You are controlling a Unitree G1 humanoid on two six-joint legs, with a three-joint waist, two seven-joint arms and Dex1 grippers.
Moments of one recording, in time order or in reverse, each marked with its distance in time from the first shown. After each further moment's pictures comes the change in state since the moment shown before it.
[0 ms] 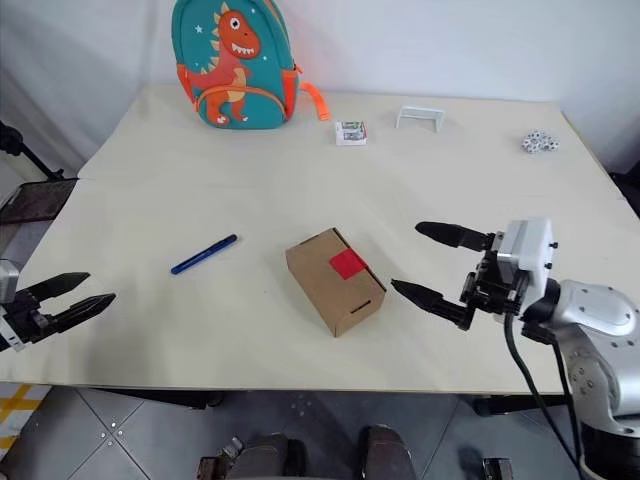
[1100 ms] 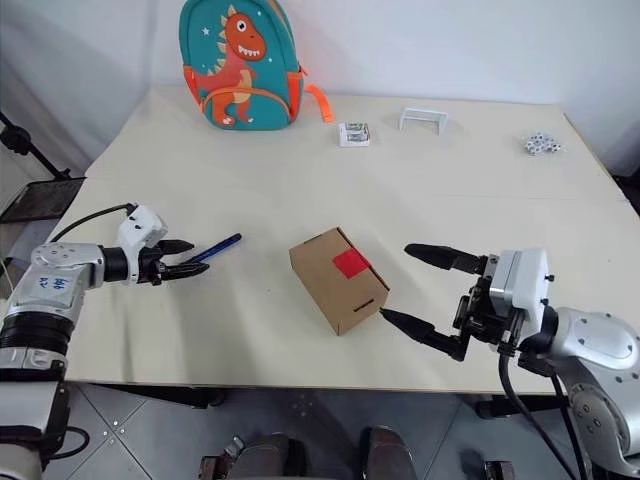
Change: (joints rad) left arm -0.533 -0.137 -0.536 0.135 0.340 0.026 0.143; right arm 0.127 0.001 0.041 -0.138 0.023 -0.057 -0.084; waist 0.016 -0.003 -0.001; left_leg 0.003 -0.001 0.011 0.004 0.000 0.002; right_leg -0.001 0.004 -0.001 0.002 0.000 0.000
